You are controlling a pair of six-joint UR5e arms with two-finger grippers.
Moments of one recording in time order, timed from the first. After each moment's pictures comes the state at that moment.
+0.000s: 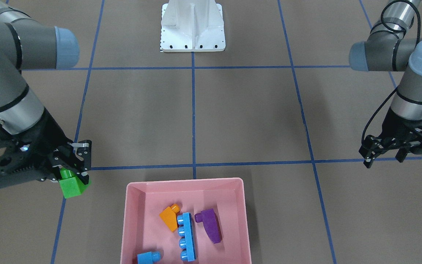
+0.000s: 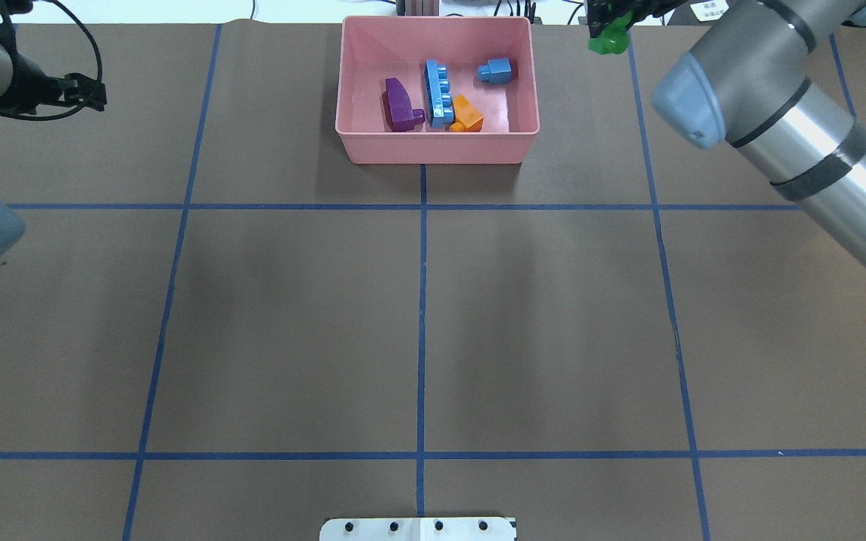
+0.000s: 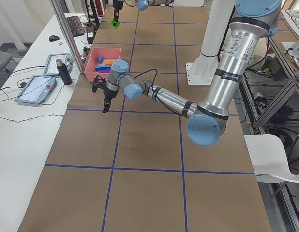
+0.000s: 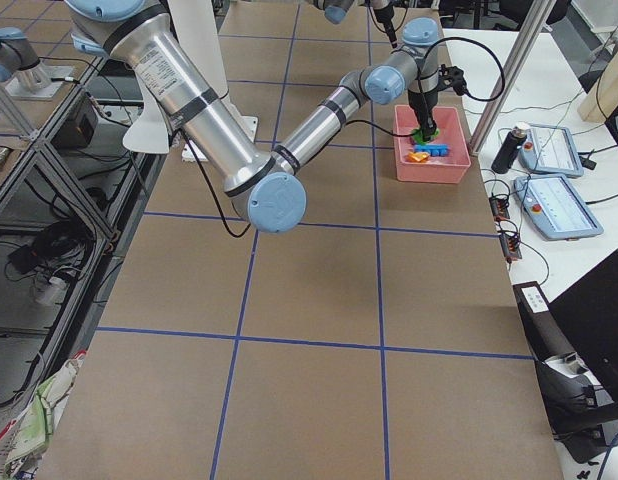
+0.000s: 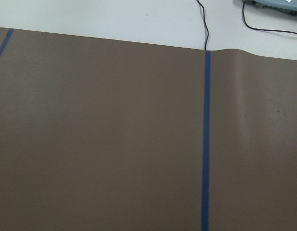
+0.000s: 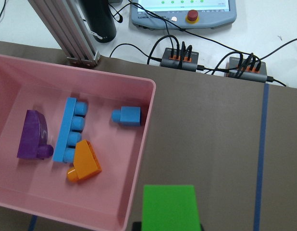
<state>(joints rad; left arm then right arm) -1.08 -1.86 -1.63 -1.95 -1.85 -0.86 1.03 -0.80 1.51 -1.43 2.04 0.72</state>
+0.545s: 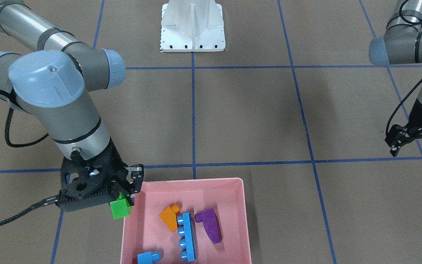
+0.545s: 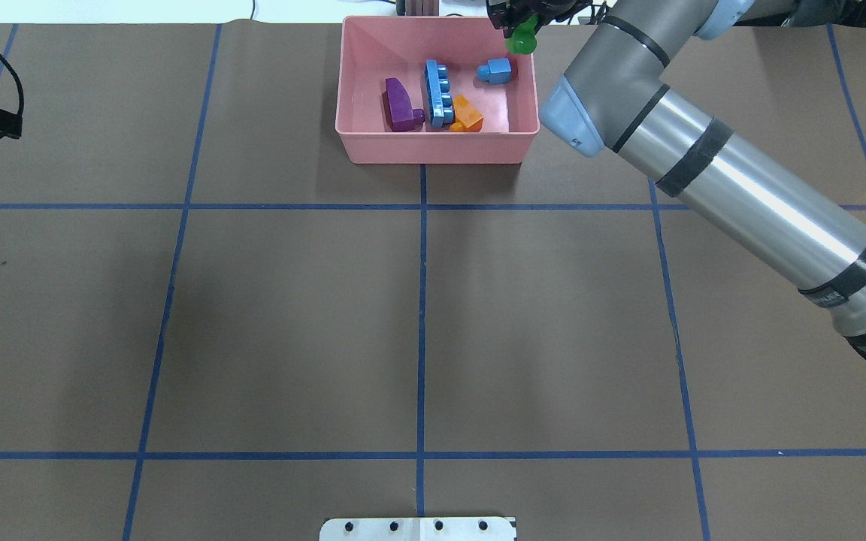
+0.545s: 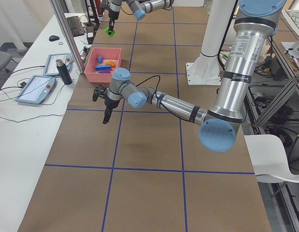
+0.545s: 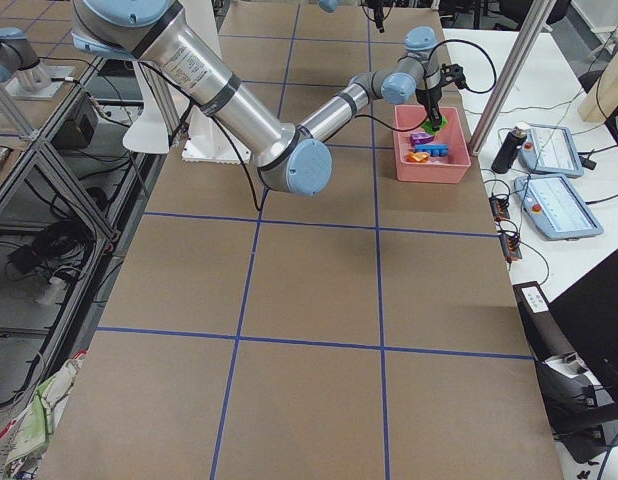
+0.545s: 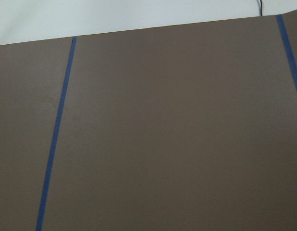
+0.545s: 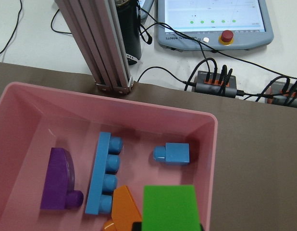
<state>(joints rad) -1.15 -1.72 -1.67 -1.95 -1.85 -0.61 0.93 -0.63 1.23 -1.26 1.92 0.81</state>
